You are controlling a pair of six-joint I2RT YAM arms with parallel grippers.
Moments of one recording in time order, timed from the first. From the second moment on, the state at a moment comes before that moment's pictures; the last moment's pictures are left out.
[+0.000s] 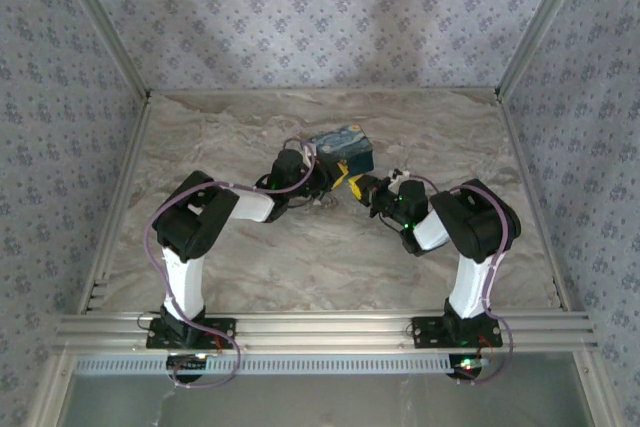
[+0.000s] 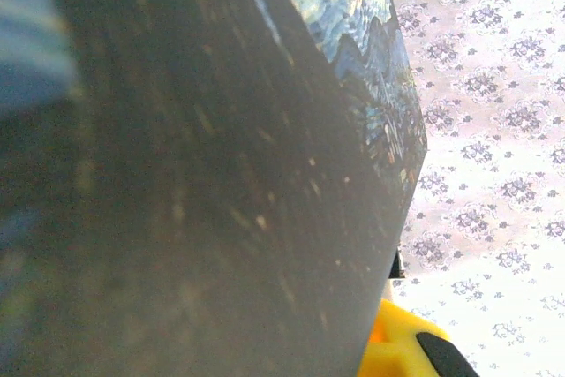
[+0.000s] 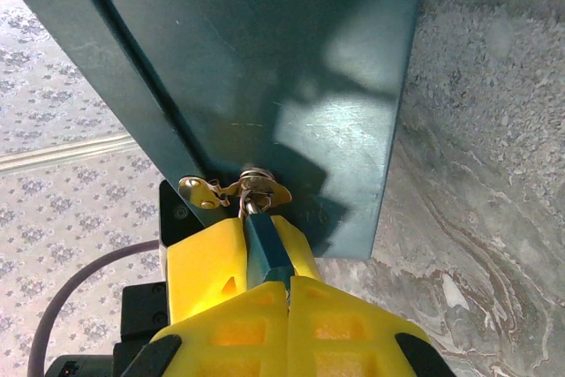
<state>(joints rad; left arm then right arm) -0.66 1.97 0.95 0.72 0.43 -1.37 0.41 1.86 0.45 1.28 -0.40 1.64</state>
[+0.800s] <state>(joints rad) -0.66 1.92 0.93 0.63 0.61 -1.31 0.36 1.13 0.42 0.25 -0.43 1.05</state>
